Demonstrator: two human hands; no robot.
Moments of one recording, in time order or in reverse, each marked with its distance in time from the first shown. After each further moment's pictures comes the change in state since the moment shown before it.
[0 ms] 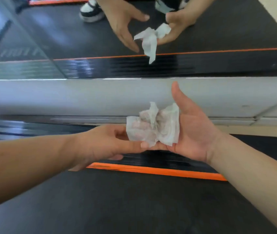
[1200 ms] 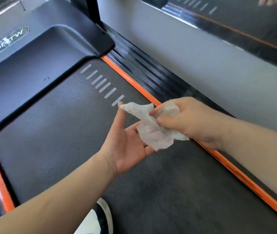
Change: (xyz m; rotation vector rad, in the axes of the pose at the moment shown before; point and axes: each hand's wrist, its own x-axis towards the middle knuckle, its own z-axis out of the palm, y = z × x) left_hand -0.177 -0.321 -0.114 -1.781 0.410 0.395; right_hand 0.245 0.207 0.288 -1.317 -0.239 0.224
